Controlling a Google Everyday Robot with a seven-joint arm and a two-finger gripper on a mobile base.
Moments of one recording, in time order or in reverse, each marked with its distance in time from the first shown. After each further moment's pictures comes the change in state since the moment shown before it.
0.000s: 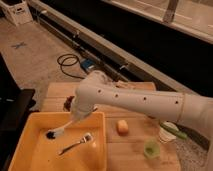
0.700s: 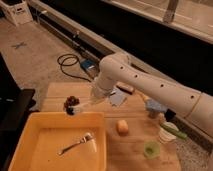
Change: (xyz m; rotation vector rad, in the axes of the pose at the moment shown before) arm 0.084 -0.025 -0.044 0.019 0.014 0.129
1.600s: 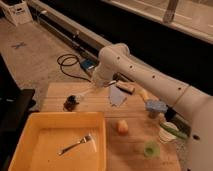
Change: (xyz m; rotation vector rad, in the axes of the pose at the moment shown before) arm 0.042 -0.079 0.005 0.046 0.039 0.029
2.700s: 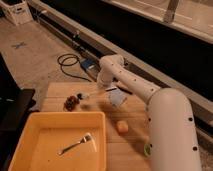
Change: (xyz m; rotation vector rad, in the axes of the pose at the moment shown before) arm 0.102 -0.025 0.120 -0.066 0.039 0.298
